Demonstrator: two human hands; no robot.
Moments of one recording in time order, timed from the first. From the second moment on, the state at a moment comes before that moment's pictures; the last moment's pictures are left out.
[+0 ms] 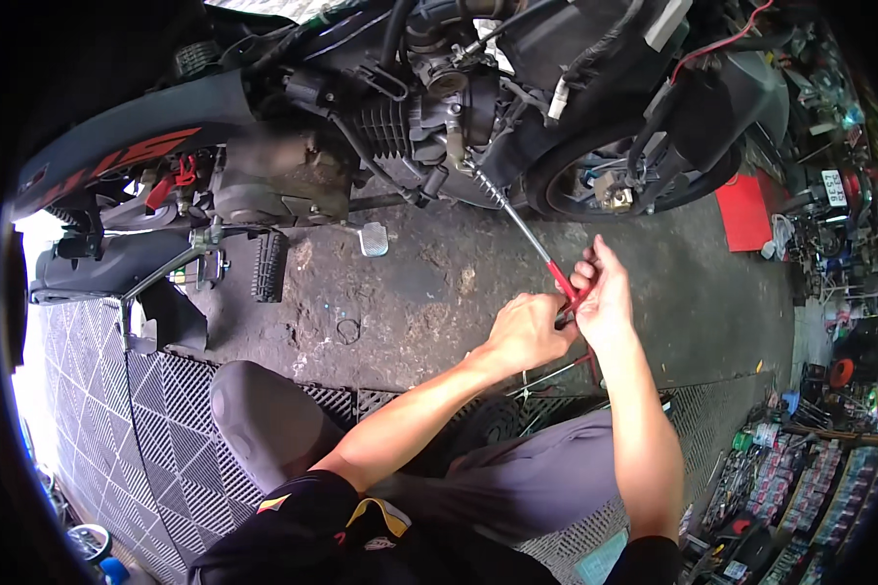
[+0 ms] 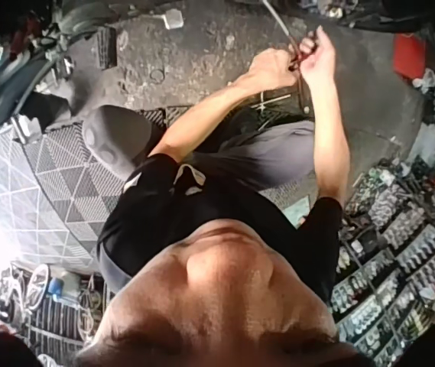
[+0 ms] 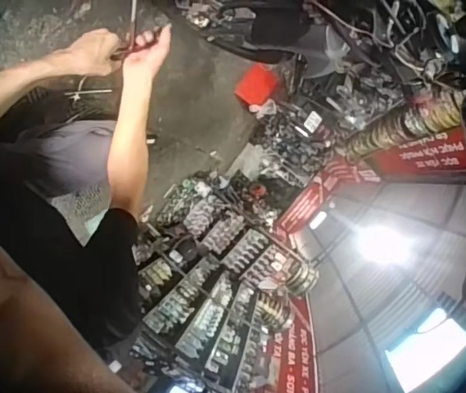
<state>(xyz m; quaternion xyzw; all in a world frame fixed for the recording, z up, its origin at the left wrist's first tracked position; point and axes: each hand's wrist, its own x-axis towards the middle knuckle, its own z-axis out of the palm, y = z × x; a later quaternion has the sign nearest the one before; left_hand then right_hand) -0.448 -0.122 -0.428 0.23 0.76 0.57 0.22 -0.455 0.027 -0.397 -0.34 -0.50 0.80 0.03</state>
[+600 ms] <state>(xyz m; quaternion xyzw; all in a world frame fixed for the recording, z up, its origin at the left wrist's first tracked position) -0.427 -0.067 -0.538 0.13 0.72 0.62 0.26 -0.447 -0.040 -0.335 -0.30 -0.65 0.67 0.19</state>
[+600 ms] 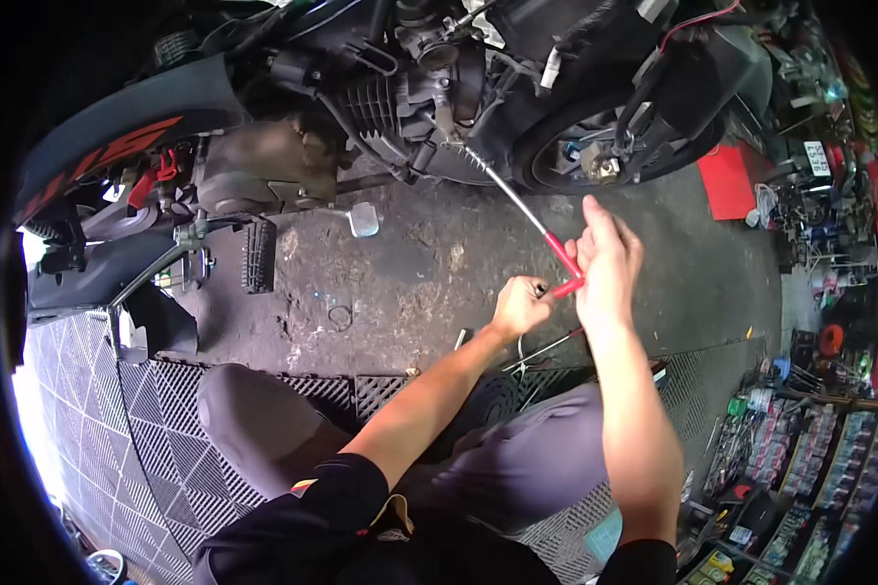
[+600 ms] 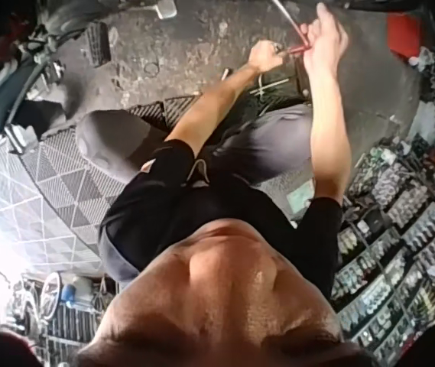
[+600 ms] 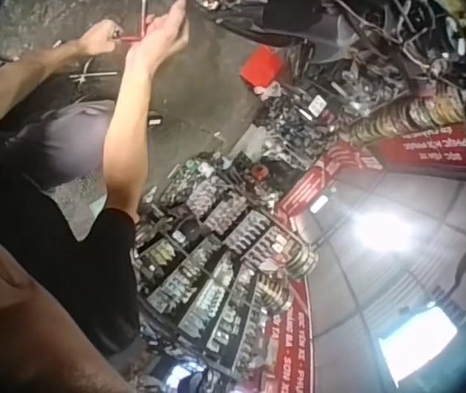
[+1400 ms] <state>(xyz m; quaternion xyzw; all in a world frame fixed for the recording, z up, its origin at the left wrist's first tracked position) -0.462 -0.163 -0.626 0.03 0.81 0.48 0.34 -0.431 0.008 -0.379 0.09 -0.98 0.11 0.12</state>
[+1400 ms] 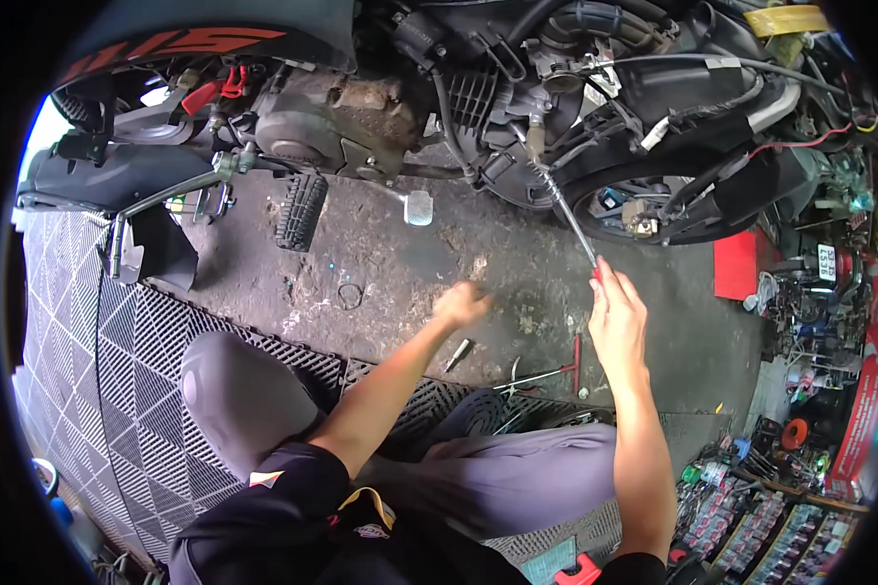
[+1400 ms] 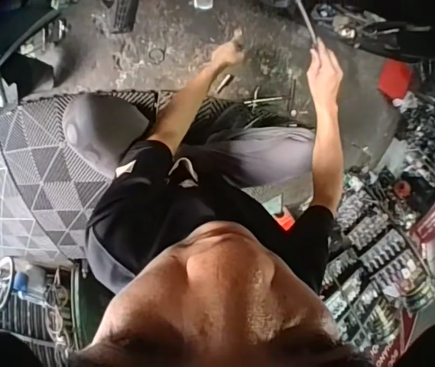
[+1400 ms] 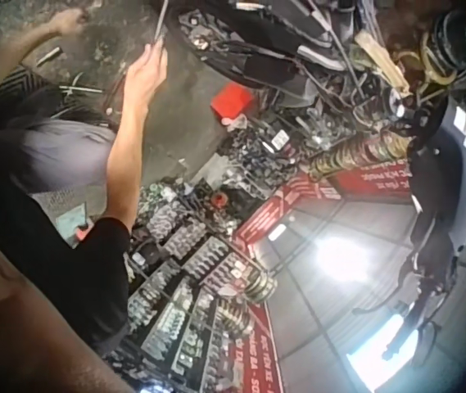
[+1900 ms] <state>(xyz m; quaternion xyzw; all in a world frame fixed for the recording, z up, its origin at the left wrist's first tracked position) -0.530 -0.123 -0.467 0.09 0.37 0.88 0.29 -0.404 0.050 -0.384 -0.26 -0.59 0.69 -0.34</state>
